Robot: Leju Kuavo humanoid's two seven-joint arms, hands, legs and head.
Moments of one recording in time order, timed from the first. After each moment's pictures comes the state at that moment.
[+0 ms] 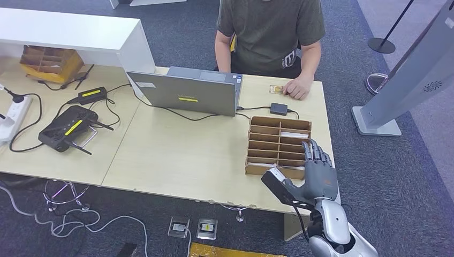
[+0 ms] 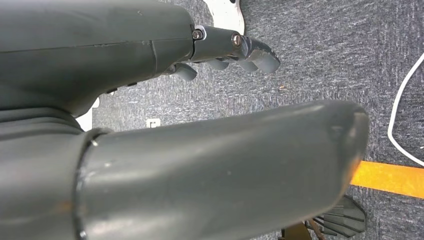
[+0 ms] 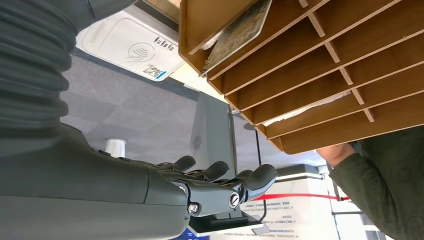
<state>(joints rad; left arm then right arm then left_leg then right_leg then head) -0.17 0.13 -1.02 -0.24 0.75 0.27 0.04 -0.37 -0.32 0.70 -1.24 1.16 -0.32 0.51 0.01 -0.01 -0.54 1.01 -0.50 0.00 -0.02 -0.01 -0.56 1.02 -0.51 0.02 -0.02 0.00</state>
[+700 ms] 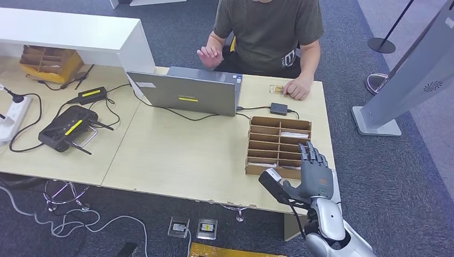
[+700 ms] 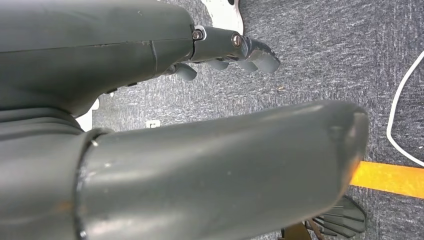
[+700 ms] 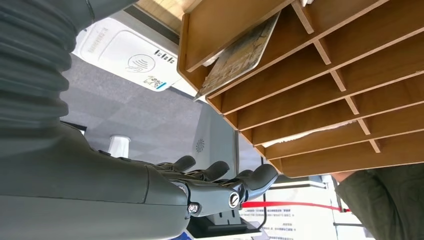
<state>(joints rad) -0.17 0.13 -1.02 -0.24 0.74 0.27 0.04 -0.39 -0.30 0.71 -1.18 1.16 -0.29 0.51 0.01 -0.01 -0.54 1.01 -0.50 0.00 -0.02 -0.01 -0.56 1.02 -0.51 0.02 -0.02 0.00</state>
